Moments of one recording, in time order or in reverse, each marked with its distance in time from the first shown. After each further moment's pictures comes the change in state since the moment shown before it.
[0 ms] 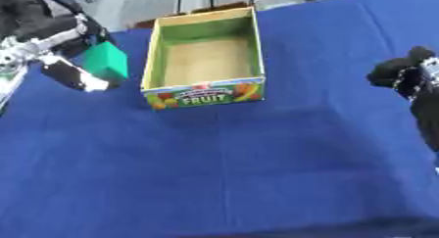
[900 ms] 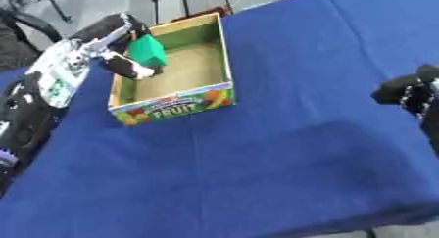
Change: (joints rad) left arm -0.108 -0.183 0.072 0.368 -0.276 -0.026 0.247; right arm -0.075 0.015 0.061 -0.001 0.004 0.017 0.065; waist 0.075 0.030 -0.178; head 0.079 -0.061
